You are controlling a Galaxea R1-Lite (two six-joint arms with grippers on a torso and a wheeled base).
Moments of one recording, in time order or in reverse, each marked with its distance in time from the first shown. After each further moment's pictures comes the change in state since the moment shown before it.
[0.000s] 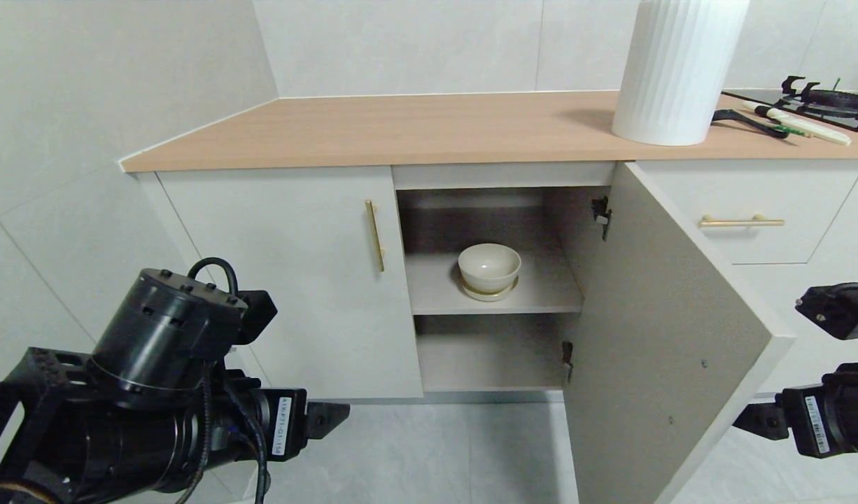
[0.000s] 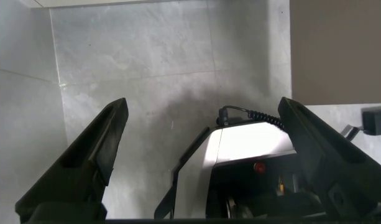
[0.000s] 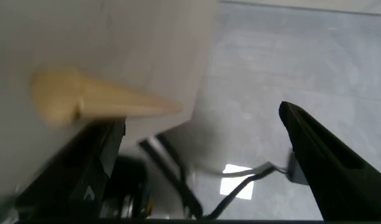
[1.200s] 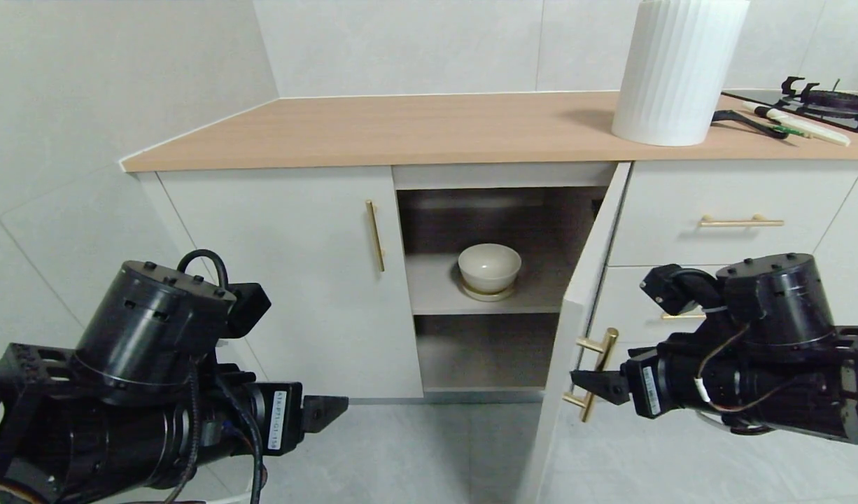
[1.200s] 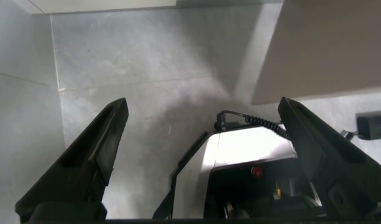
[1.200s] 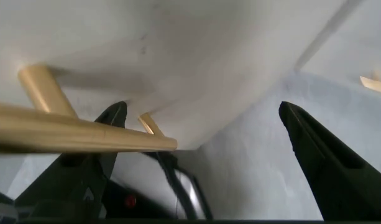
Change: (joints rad) left arm 0.003 -0.020 -0.010 0.000 0.000 0.000; right arm 0.257 0.341 -0.031 -0.516 0.007 0.007
